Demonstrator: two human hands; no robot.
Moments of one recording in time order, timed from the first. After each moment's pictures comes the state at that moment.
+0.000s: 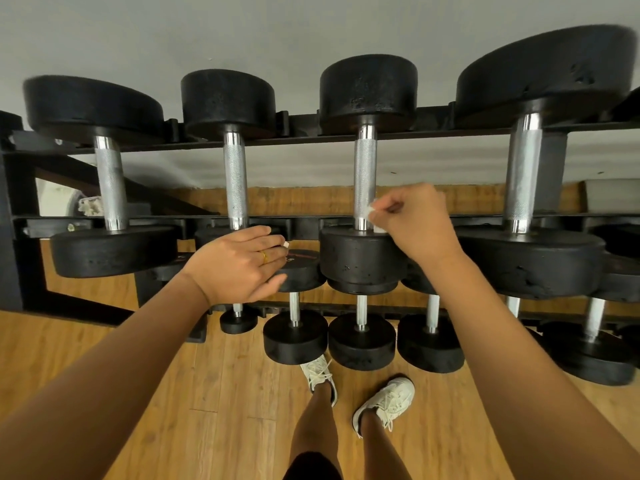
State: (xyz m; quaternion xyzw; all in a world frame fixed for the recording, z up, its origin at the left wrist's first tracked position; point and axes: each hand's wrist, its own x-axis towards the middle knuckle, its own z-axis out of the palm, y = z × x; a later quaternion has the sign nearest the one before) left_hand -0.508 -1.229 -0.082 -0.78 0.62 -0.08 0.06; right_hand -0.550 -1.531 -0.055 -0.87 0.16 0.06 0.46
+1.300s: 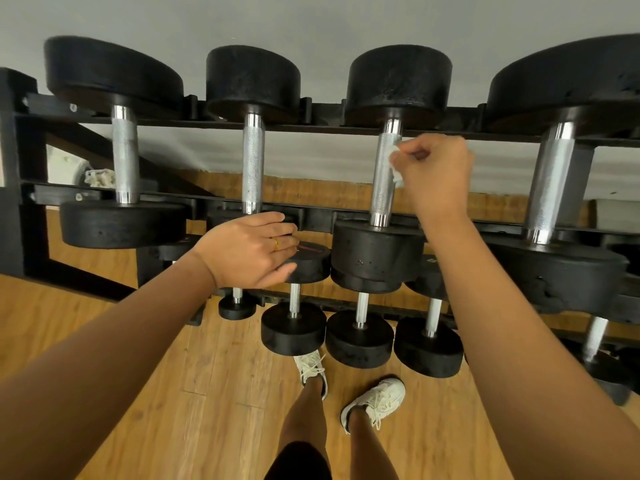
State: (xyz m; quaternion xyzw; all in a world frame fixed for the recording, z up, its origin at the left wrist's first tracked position) left_hand -0.507 -1.226 -0.085 -0.78 0.62 -0.08 0.05; right_hand -0.503 -1.522 -0.047 -0.86 0.21 -0.07 0.46
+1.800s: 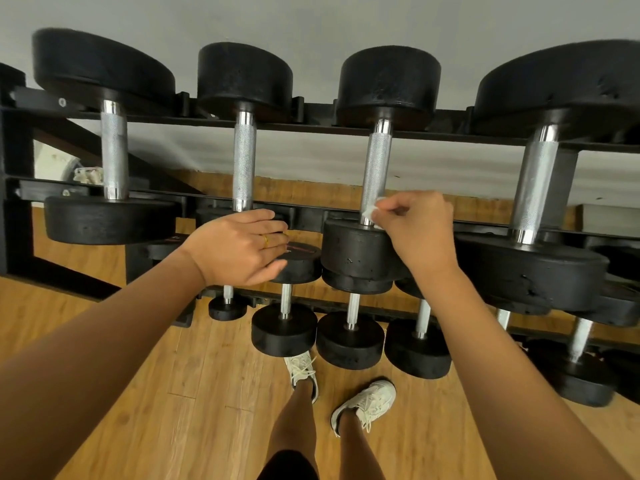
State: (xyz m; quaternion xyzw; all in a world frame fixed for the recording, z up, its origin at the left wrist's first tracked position) left_hand -0.509 -1.225 -0.088 -0.79 0.61 -0.08 0.05; right_hand -0.558 -1.519 -0.060 -0.88 0.18 0.02 0.44
